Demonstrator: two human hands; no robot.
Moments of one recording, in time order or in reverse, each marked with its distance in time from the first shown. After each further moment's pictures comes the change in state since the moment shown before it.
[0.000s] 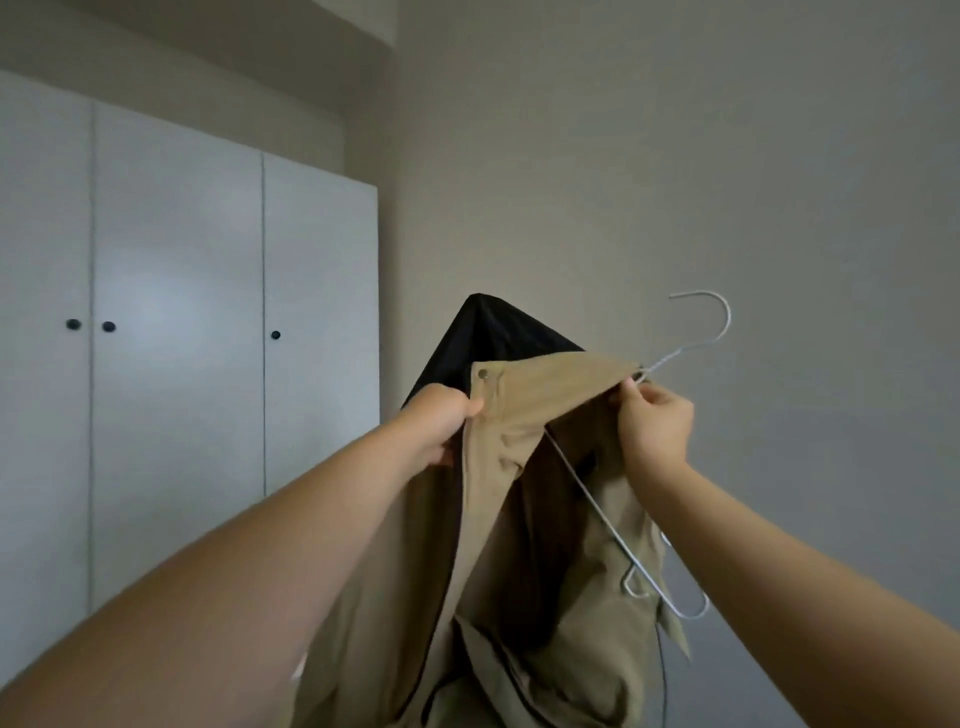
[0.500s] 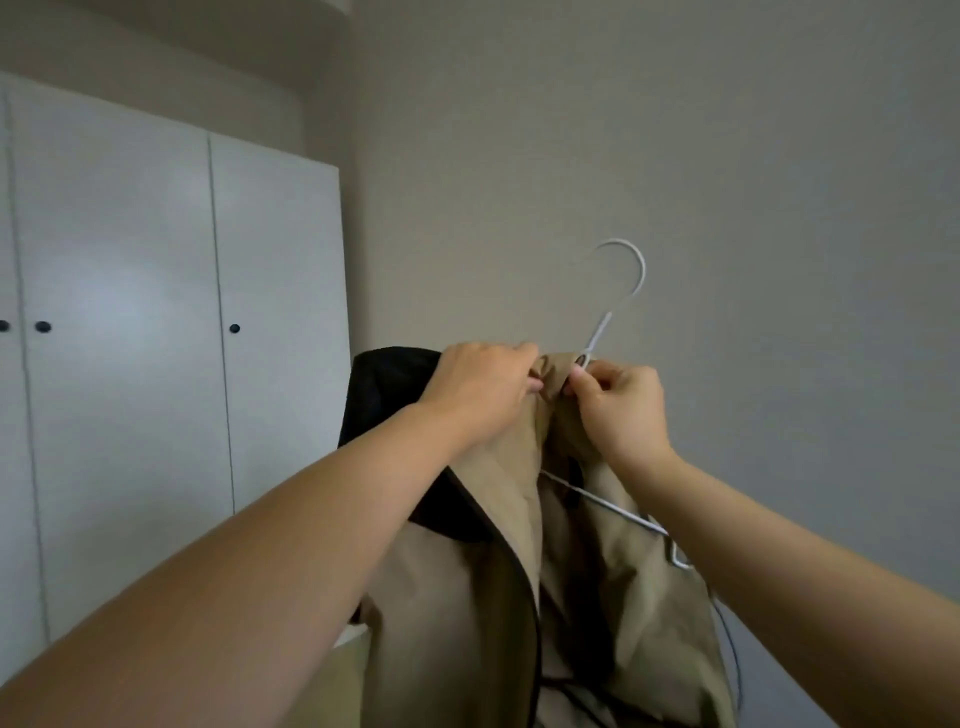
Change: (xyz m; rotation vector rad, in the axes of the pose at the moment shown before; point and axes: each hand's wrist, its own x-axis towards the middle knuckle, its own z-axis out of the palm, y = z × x) left_hand 0.034 0.019 0.062 1.263 0.236 1.071; right_hand 0.019 0.014 -0.012 -0.272 -0.192 -0.314
